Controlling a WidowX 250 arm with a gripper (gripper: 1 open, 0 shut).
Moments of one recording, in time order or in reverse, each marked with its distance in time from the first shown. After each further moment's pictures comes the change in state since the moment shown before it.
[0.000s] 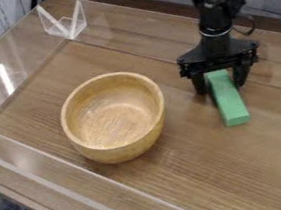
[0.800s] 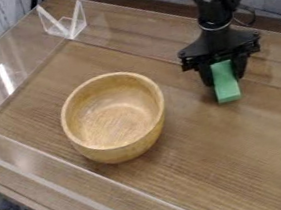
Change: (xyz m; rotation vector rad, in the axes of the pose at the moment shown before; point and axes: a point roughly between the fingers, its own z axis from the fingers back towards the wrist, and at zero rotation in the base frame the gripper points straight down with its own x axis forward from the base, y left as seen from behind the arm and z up) arm 0.005 -0.010 0.006 -0.055 -0.056 -0.006
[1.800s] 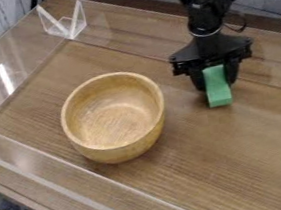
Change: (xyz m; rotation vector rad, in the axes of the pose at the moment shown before) arm -0.006 0.011 0.004 -0.001 -0.005 -0.028
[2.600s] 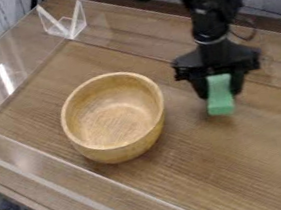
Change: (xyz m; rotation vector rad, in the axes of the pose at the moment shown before) arm -0.016 0.010 0.014 0.001 0.010 -0.077
